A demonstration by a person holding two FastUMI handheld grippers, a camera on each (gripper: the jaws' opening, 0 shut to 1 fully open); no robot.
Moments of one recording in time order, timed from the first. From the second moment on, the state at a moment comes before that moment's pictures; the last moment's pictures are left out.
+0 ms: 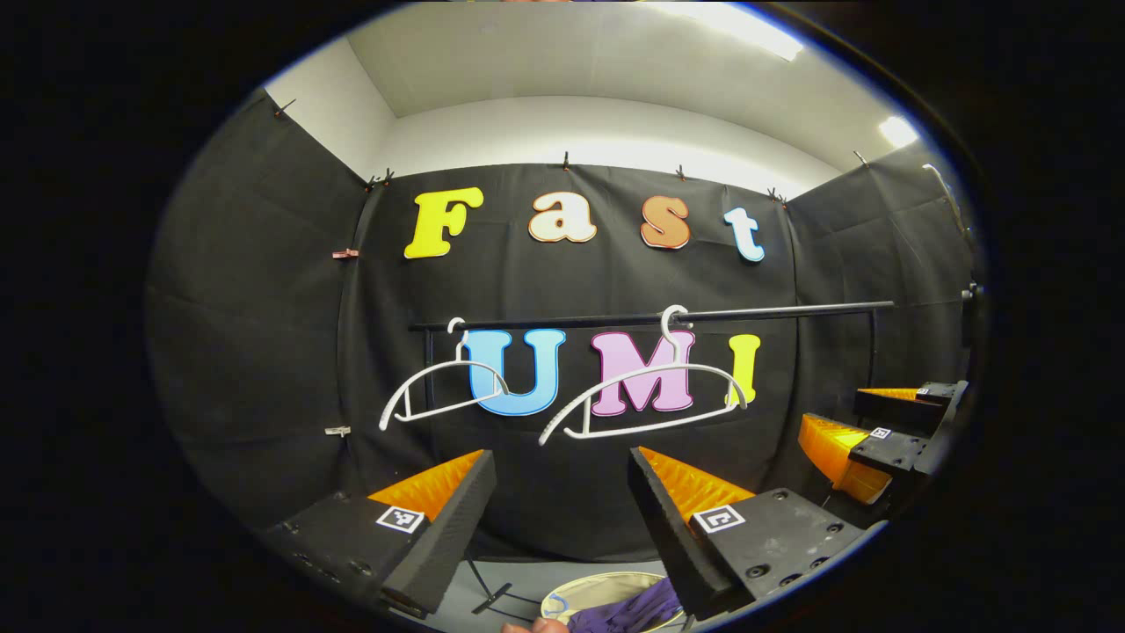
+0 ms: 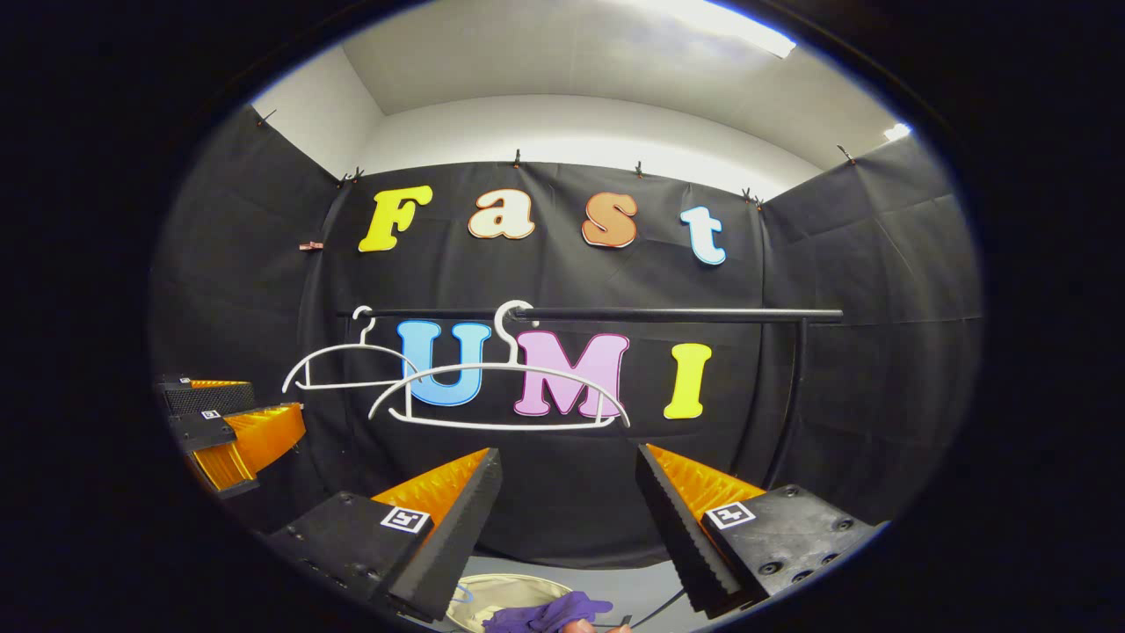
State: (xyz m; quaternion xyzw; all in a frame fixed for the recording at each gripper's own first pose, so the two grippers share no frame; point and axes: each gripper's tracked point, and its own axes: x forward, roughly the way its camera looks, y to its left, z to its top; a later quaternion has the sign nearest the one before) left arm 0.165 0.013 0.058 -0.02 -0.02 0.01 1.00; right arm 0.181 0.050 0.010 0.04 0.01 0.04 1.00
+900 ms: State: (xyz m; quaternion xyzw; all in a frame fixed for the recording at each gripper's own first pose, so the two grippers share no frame) left arm 0.172 0.003 0.051 -0.02 -0.01 -0.01 1.00; right arm 0.185 0.054 0.007 0.03 0.01 0.04 1.00
